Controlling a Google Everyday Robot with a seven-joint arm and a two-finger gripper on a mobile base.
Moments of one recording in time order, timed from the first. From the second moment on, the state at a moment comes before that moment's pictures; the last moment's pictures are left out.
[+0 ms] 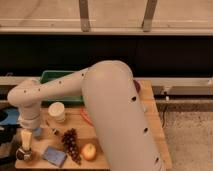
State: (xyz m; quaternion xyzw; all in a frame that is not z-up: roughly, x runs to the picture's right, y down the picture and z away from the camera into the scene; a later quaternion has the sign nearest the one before) arm -0.332 0.217 0.704 -0.47 -0.02 0.14 0.87
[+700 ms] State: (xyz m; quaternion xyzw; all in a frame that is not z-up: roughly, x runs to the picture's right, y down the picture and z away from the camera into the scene) arm -0.340 0.235 0.722 -0.49 -0.01 0.16 0.86
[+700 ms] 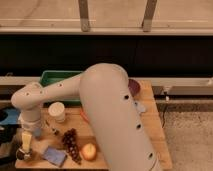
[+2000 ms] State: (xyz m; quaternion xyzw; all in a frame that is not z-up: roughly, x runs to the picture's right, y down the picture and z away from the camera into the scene) arm -0.345 0.253 0.740 -0.47 0.05 0.23 0.85
